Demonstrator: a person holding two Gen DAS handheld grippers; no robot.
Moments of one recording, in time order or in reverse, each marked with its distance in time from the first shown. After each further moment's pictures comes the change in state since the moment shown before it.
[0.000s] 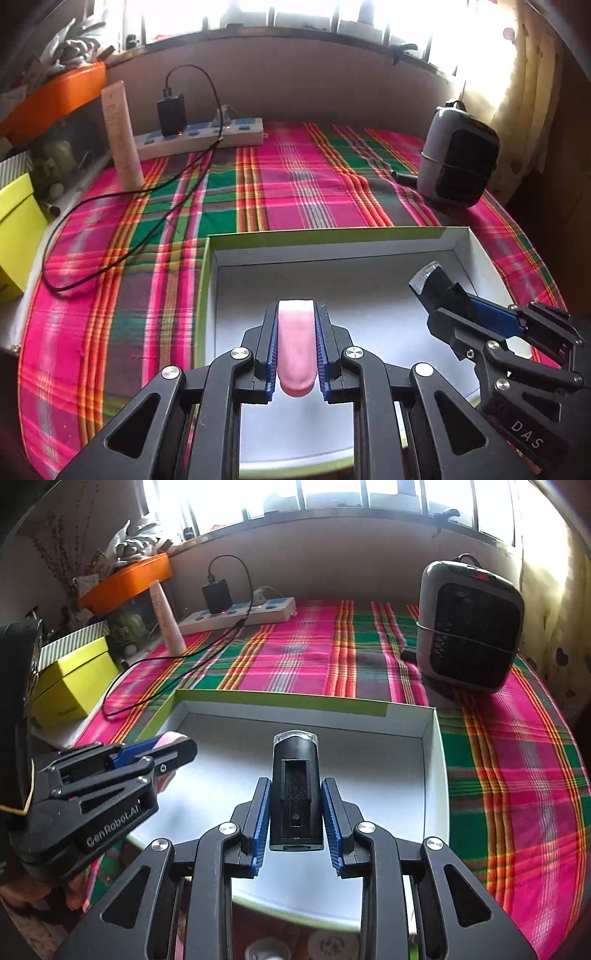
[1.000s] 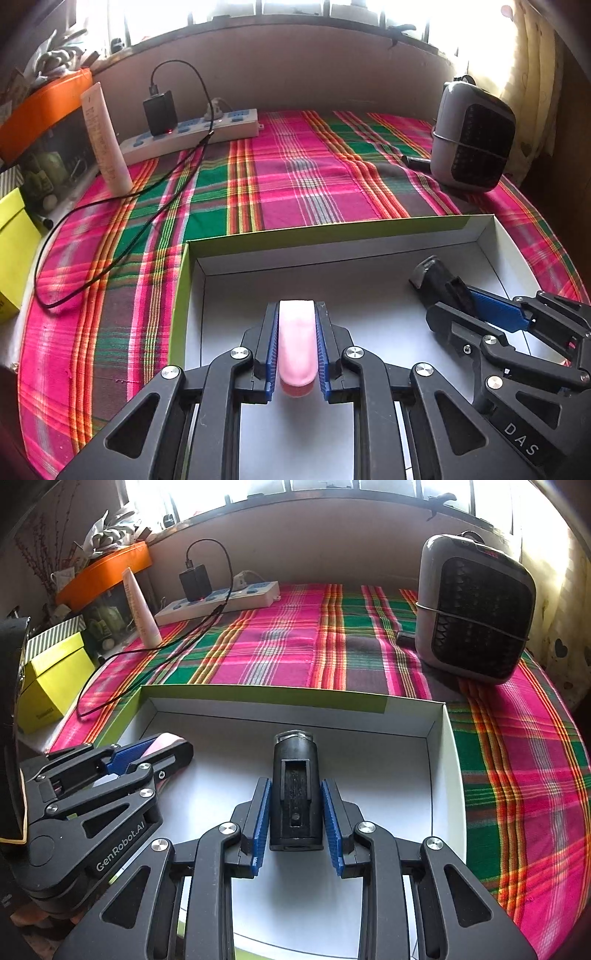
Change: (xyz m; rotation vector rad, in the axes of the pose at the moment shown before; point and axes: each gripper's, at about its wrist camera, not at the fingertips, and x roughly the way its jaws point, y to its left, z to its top) left arm 0.028 -0.010 0.003 0.056 0.013 0.061; right arm 0.025 -0.007 0.004 0.014 0.035 -0.039
